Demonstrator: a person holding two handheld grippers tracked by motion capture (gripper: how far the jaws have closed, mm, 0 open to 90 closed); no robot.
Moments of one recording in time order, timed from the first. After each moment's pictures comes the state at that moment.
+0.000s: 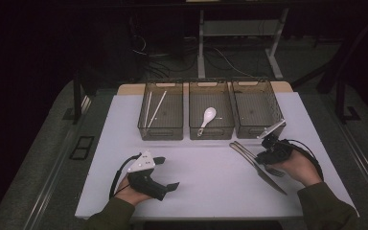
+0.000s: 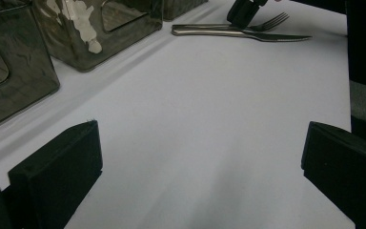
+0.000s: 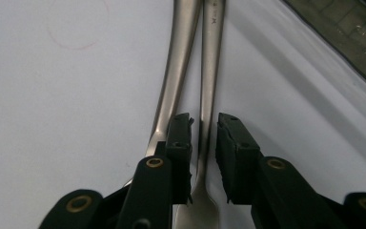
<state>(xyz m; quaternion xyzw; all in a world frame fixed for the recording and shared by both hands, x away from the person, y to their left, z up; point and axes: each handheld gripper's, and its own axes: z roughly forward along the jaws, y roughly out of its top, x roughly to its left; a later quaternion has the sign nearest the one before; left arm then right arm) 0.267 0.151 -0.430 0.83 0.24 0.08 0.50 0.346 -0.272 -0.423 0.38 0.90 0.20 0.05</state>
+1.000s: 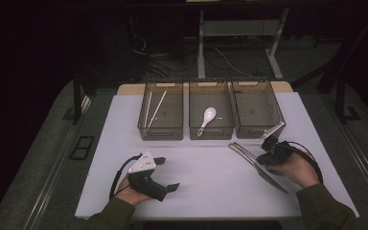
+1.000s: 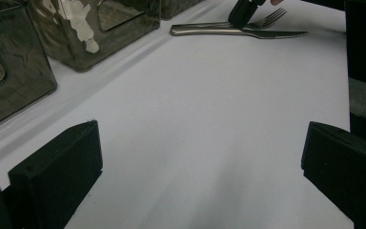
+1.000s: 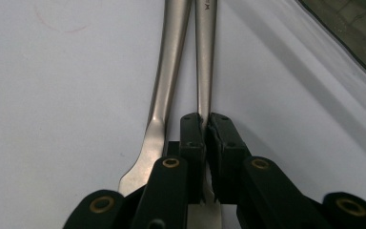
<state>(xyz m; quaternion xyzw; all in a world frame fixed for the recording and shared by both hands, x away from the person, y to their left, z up) 0.266 0.150 -0.429 0.83 0.24 0.08 0.50 0.341 -0.272 -0.426 0.38 0.91 0.18 0.06</state>
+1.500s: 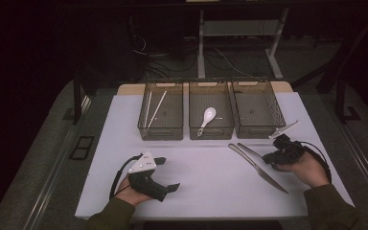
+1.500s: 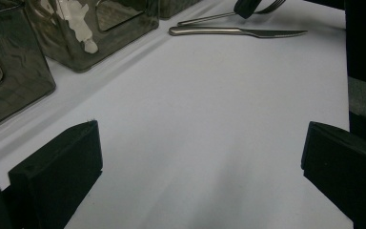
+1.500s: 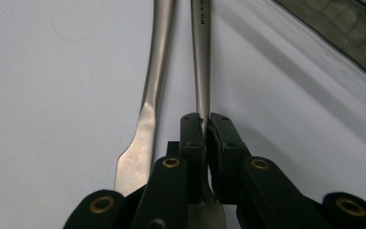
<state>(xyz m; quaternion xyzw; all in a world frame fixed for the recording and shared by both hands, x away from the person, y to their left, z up) 0.265 0.149 -0.429 0.83 0.24 0.08 0.50 0.337 -0.302 -0.420 0.40 0.88 0.24 0.04</state>
